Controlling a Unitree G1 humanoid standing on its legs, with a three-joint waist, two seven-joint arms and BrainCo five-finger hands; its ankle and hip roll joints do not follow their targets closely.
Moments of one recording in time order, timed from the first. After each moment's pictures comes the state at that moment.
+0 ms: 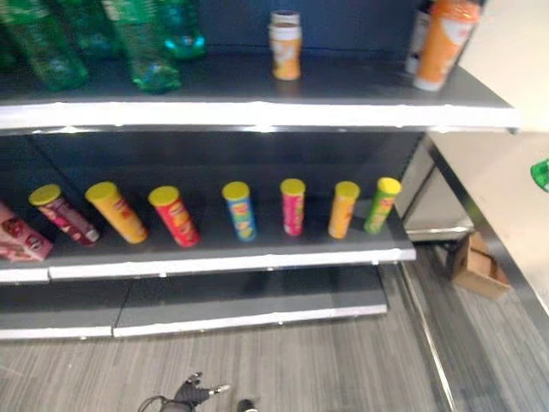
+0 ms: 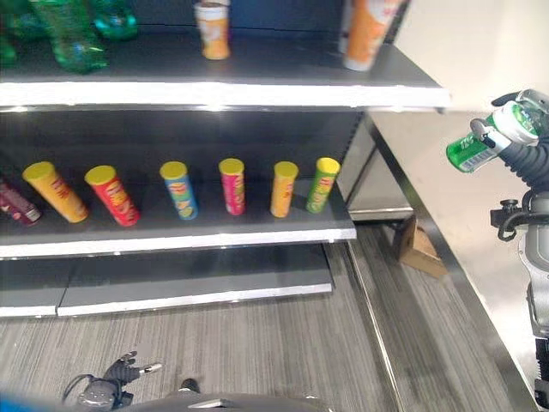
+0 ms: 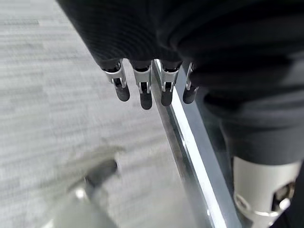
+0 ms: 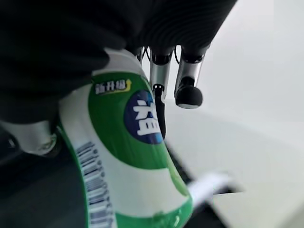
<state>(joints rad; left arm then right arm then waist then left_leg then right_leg) 0.06 0.39 -0.08 1.10 0.00 -0.08 0.04 -0.08 -0.94 -0.39 -0.05 0.05 -0.19 -0.17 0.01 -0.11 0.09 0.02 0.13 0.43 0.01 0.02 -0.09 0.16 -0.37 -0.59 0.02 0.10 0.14</state>
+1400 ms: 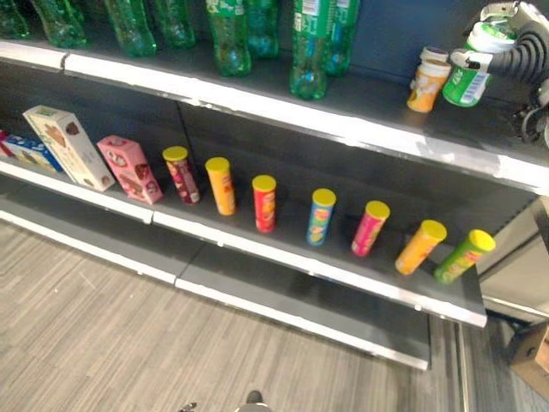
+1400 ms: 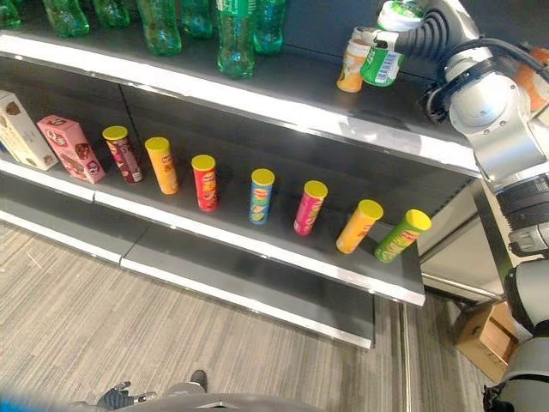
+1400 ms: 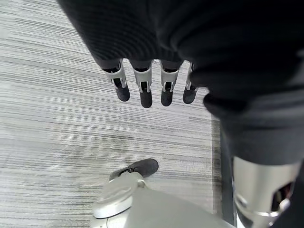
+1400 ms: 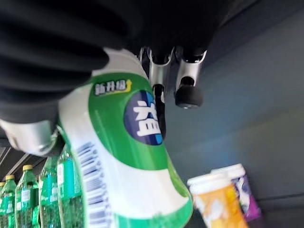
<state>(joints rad) 0.13 0.36 -0.11 1.15 0.00 -0.06 0.03 -1.08 -1.08 0.52 0.41 0.09 -0.15 -0.08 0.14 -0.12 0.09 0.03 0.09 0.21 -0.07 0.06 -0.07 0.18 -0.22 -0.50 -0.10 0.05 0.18</state>
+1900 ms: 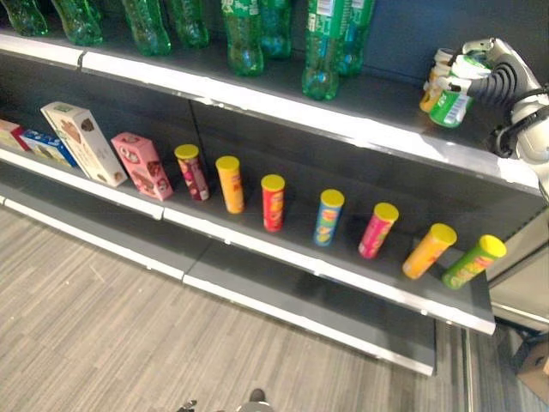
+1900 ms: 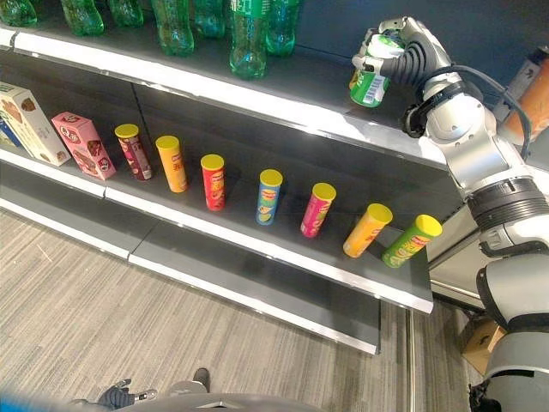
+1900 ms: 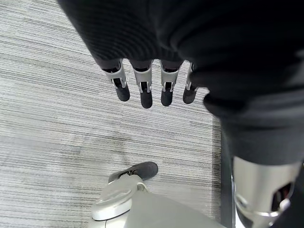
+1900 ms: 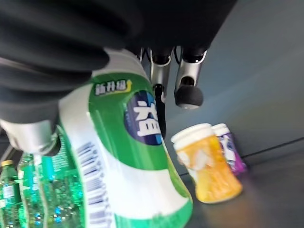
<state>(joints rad) 0.13 0.35 -0.11 1.14 0.00 -0.06 0.04 -1.05 -0.98 0.52 0.53 0.09 -0.13 -0.08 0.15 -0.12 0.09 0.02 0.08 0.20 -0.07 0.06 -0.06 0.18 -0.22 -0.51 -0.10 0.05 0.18</state>
